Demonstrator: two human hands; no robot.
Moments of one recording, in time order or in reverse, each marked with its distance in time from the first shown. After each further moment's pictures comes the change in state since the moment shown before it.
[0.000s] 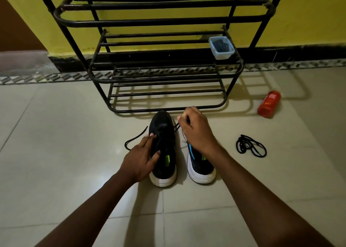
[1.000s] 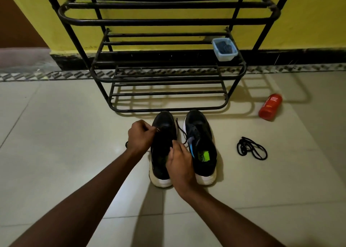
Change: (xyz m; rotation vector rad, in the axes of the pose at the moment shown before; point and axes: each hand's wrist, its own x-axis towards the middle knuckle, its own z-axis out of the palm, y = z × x) left_hand 0.059 0.018 -0.022 -0.590 0.333 -0.484; right_hand -0.080 0.007 0.095 -0.235 0.110 0.183
